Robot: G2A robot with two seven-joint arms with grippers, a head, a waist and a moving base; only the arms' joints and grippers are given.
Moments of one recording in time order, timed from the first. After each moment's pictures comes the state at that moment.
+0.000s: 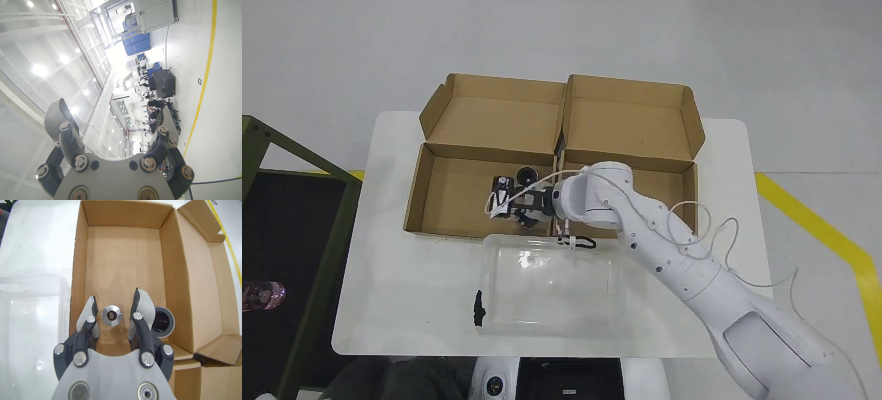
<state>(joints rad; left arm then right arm) -0.19 -0.18 -0.57 -1.44 2.04 -0.23 0.13 -0.61 -1.45 0.70 -1.32 -1.17 -0.73 0.58</state>
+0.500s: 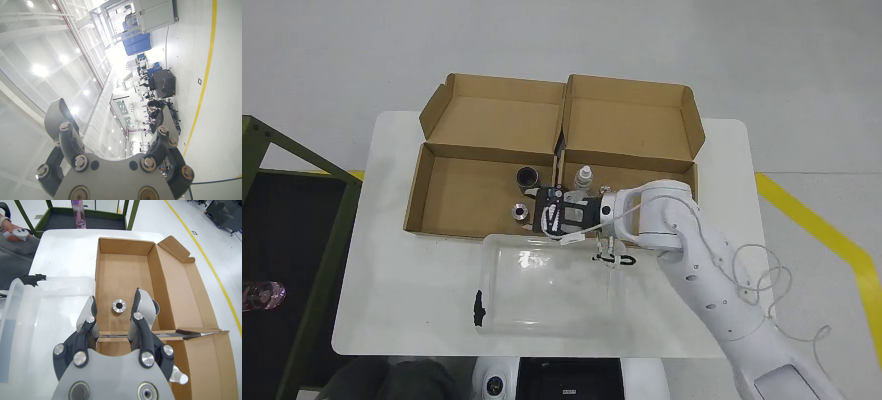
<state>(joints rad) -0.19 -0.18 -0.57 -1.44 2.04 -0.23 0.13 -0.92 -1.33 1.02 -1.69 -1.17 -0.90 0.56</state>
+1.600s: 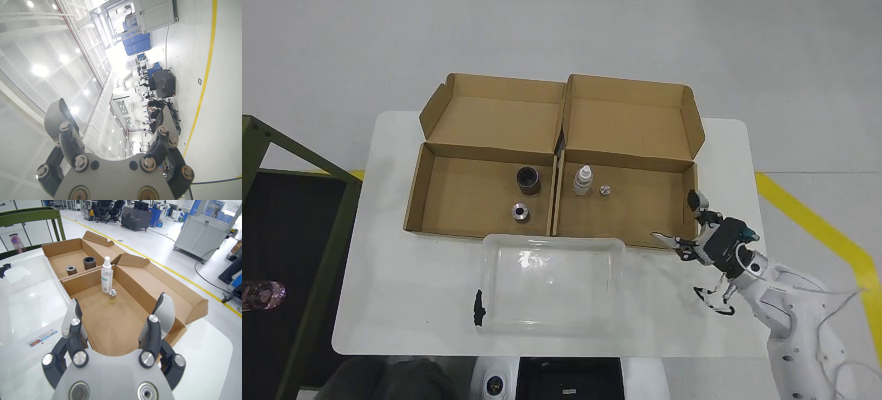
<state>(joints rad) -0.19 -0.18 -0.57 -1.44 2.04 -0.23 0.13 -1.57 -1.20 1.69 -1.81 -1.45 -0.81 -0.18</state>
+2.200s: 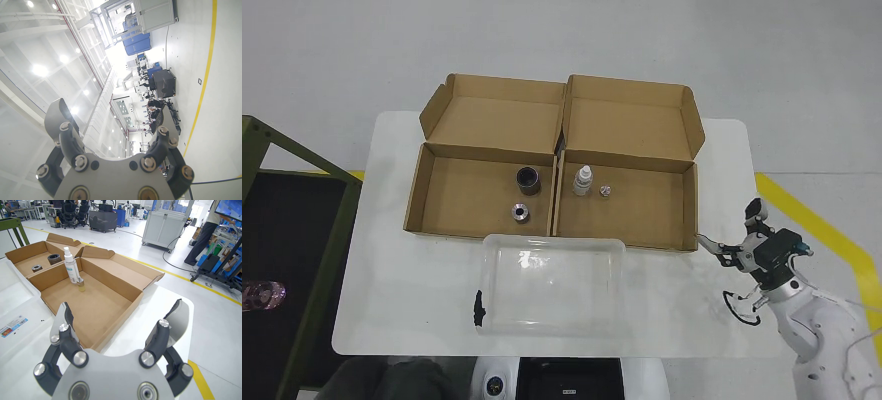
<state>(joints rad) -0.19 -0.18 -0.57 -1.44 2.04 -0.23 0.13 -1.66 -1.18 1.83 -1.74 -1.40 -0.71 -0.29</state>
